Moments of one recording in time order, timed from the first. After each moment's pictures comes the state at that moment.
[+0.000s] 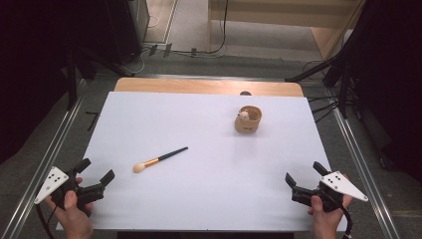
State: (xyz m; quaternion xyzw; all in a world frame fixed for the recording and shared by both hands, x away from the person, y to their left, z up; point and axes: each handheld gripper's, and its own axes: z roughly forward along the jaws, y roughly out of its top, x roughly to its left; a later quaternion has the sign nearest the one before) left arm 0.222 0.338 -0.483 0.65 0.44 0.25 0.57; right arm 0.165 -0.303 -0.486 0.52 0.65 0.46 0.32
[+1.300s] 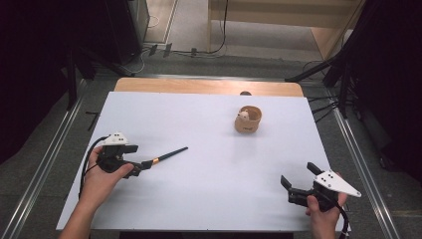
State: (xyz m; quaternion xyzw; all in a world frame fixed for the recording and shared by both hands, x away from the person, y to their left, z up) left arm 0.308 0.244 -0.448 0.85 0.37 0.07 0.36; right arm 0.170 -0.296 -0.489 0.50 0.68 0.45 0.29
